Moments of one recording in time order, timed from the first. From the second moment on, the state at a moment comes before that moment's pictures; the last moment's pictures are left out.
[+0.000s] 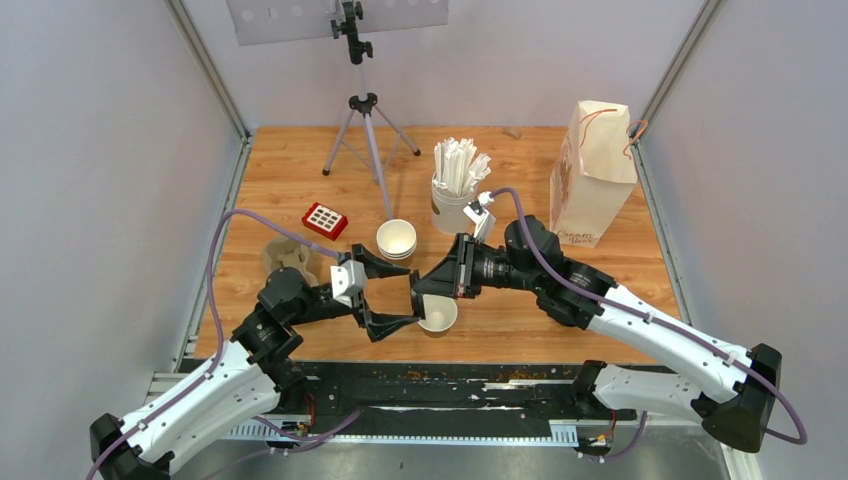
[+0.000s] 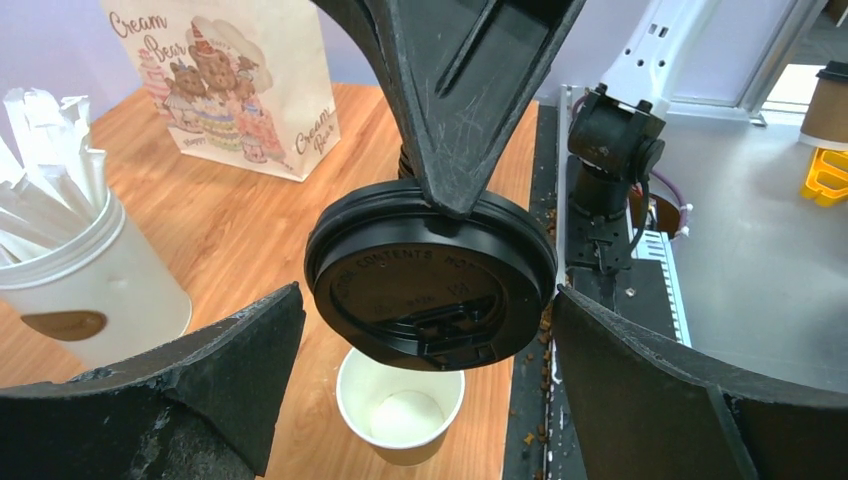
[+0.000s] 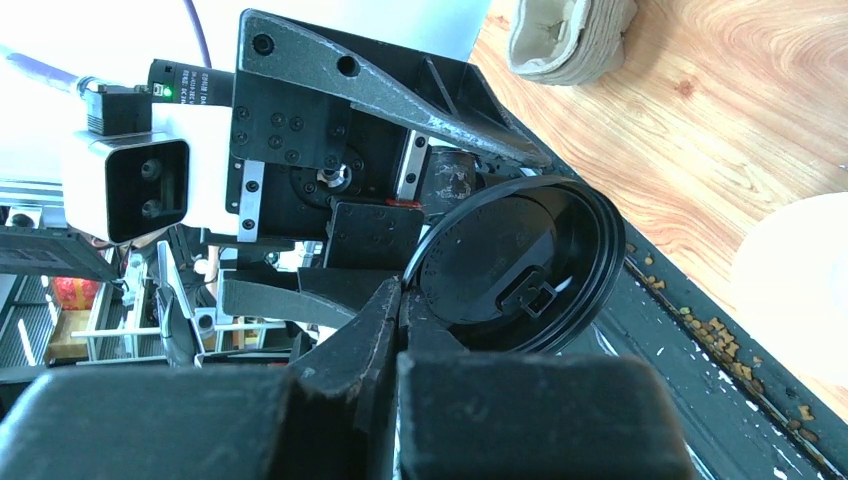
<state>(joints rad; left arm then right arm) -0.75 0.58 0.45 0.20 0.62 -0.02 0.95 1.04 0.97 -0.18 -0.37 1.05</state>
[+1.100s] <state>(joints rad) -0.76 0.59 0.61 -0.08 0.37 -0.16 0.95 0.94 0.98 -0.38 -0.08 0.94</state>
